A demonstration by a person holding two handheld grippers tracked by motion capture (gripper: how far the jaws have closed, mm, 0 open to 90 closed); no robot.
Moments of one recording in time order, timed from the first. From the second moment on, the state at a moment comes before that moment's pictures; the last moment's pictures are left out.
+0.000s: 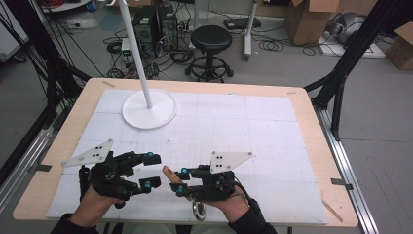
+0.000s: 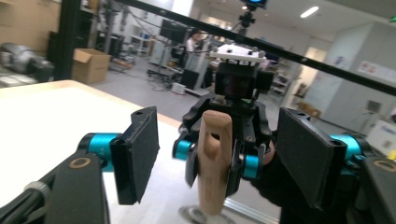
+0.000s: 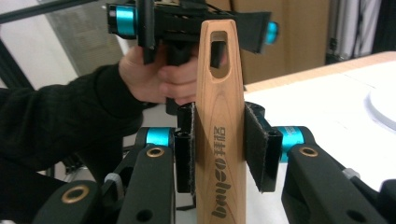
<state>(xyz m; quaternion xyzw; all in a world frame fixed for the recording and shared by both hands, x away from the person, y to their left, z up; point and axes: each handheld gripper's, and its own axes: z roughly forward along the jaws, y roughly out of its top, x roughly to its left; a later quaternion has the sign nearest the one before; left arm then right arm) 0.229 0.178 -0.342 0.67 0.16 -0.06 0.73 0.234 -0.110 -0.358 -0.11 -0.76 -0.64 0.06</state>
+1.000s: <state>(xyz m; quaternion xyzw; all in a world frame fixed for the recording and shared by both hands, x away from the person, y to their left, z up) 0.220 0.169 -0.336 0.68 0.14 -0.05 0.71 0.228 -0.097 -0.359 -0.09 -0.74 -0.66 0.08</state>
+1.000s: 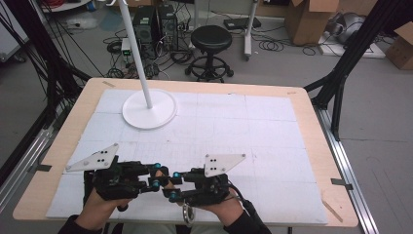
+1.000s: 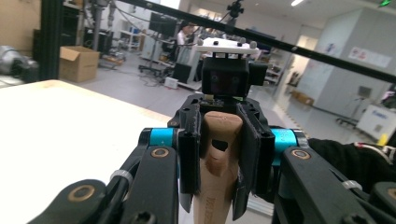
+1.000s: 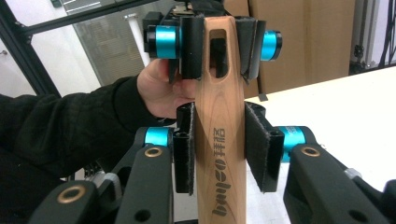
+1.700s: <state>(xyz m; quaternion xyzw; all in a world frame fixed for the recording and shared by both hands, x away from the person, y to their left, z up) 0.216 0.154 -0.290 0.69 0.24 0.13 0.67 0.227 -0.100 -0.357 -0.17 -0.75 -0.64 -0.04</state>
